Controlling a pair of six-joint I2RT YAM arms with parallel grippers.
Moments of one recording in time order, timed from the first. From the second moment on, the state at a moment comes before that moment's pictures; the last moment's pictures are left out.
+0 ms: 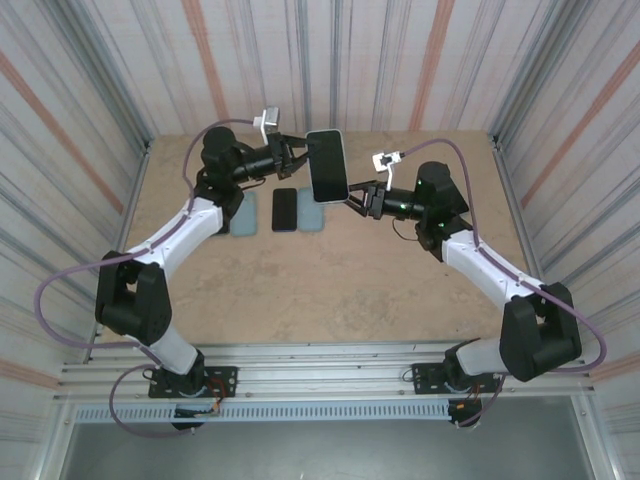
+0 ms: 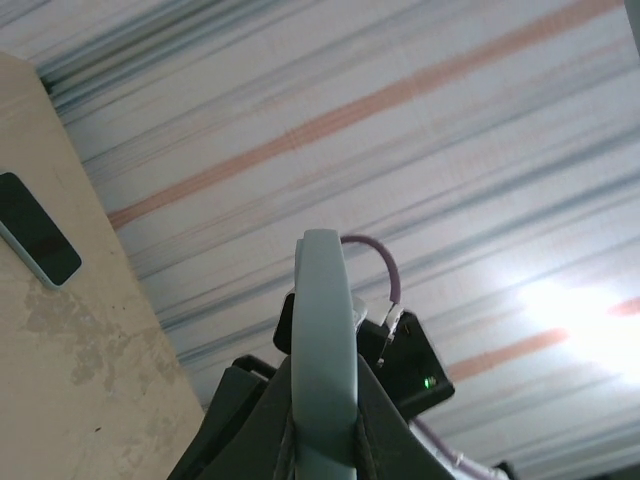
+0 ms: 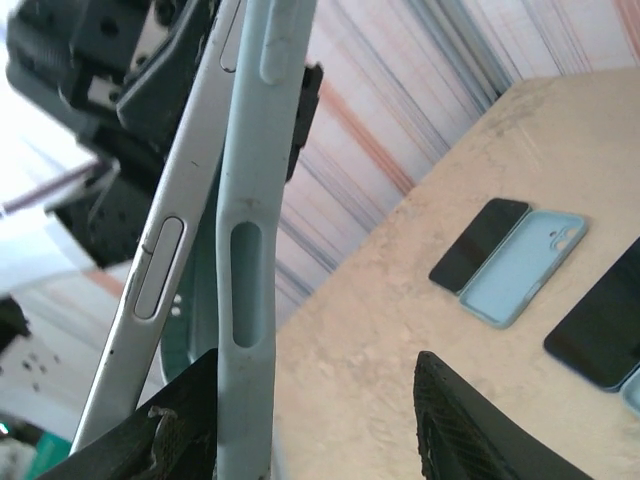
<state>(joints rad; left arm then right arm) -0.38 1.61 1.26 0.52 0.87 -1.28 0.38 1.36 0.90 0.39 -0.86 0.70</state>
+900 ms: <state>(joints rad) -0.41 1.70 1.17 0.69 0.72 -1.55 0.47 1.29 0.74 0.58 -0.46 1.31</state>
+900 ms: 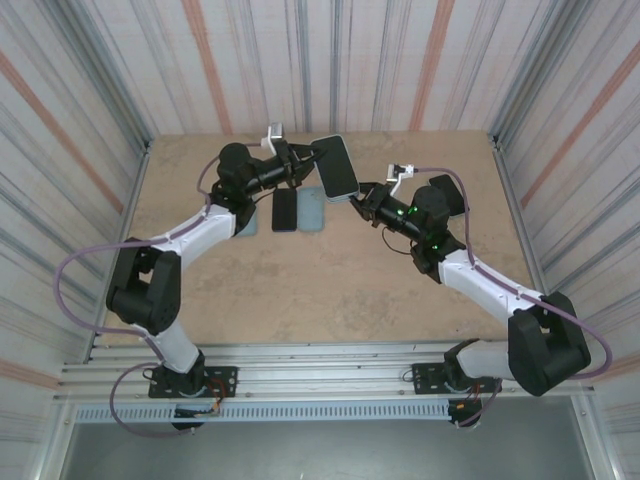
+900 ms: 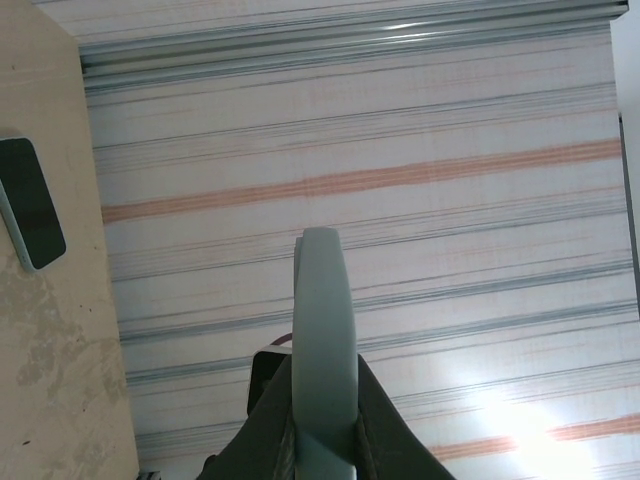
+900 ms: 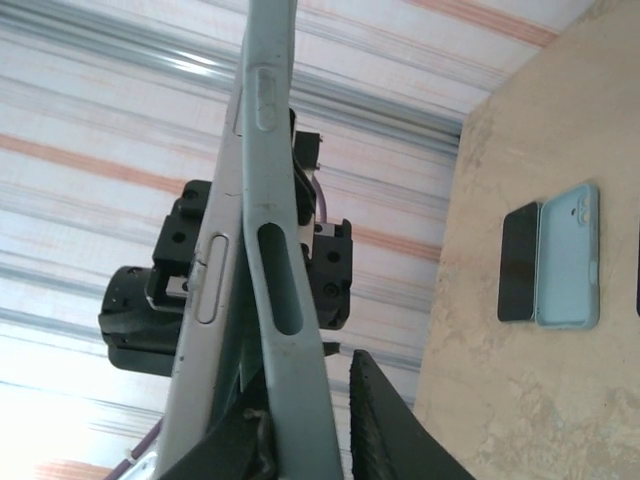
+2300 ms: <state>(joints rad) -0.64 1.42 0.95 0.50 0.48 -1.49 0.48 1.40 0.70 0.81 -0.18 1.29</state>
